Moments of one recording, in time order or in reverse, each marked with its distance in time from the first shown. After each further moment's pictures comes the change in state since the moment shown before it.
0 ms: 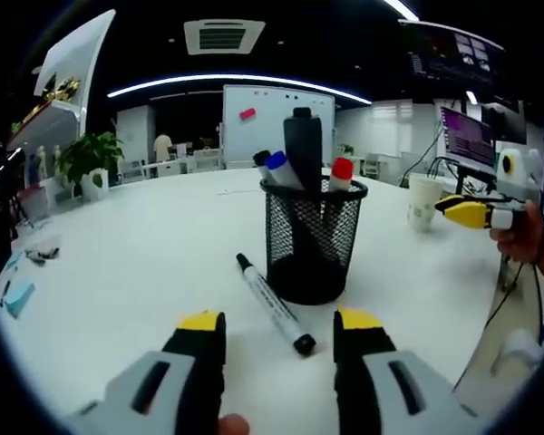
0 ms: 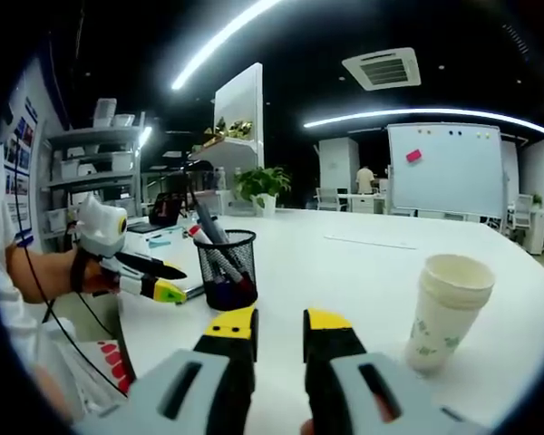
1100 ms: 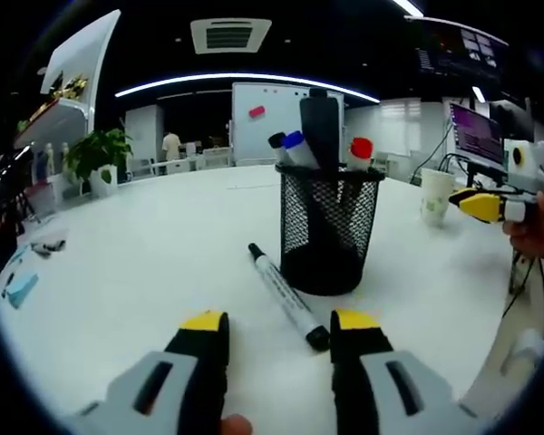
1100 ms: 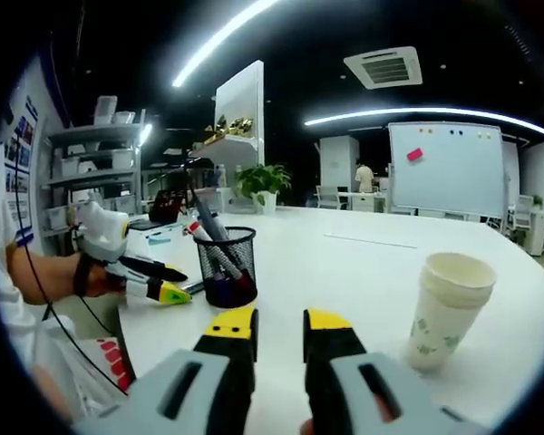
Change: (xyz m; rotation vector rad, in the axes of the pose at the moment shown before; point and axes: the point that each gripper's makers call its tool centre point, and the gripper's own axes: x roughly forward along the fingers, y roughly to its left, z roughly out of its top) left arm 0.006 0.010 -0.009 -0.014 -0.002 0.052; right arm 0.000 -0.001 -0.002 -0.003 0.009 0.001
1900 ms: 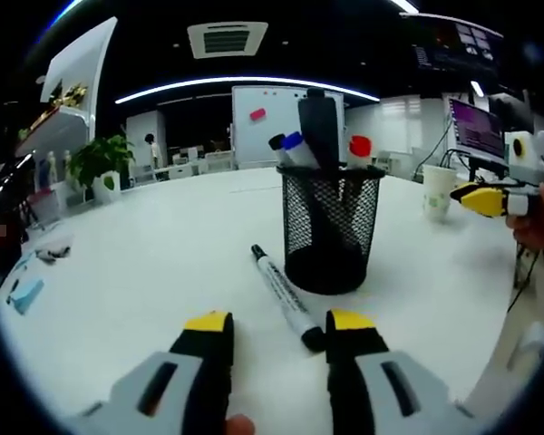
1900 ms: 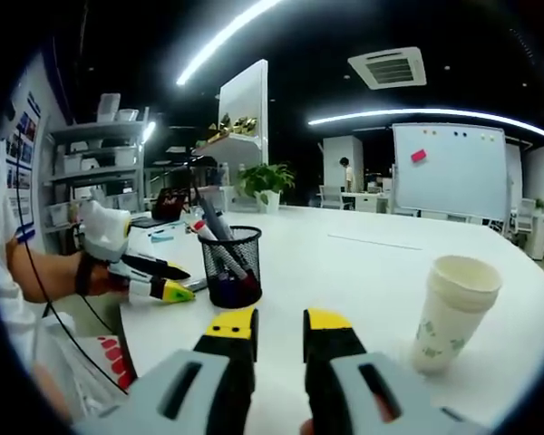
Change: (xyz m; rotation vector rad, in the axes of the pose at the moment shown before) left arm 0.000 0.007 0.000 0.037 -0.010 0.022; right arm 0.004 0.007 0.001 -0.019 0.005 0.014
